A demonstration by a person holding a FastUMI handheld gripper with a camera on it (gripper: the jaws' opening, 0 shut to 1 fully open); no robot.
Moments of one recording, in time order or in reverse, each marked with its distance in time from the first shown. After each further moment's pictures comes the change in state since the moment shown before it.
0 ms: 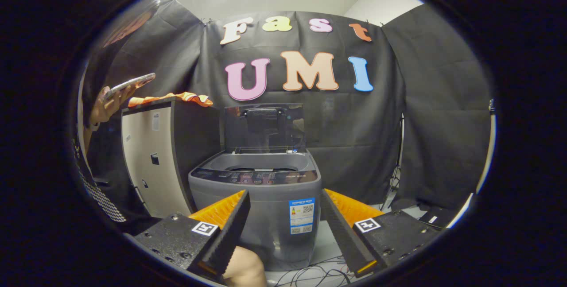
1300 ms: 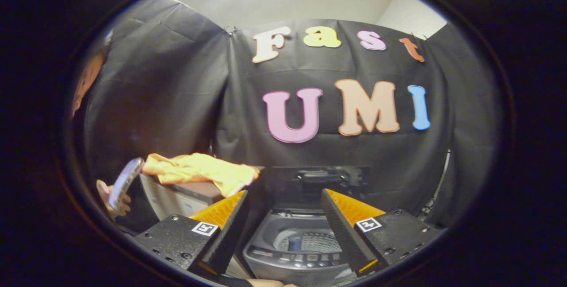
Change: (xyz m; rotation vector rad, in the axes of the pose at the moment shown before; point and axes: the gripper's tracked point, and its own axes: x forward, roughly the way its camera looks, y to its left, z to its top) arm 0.137 0.206 0.246 0.010 -0.083 0.282
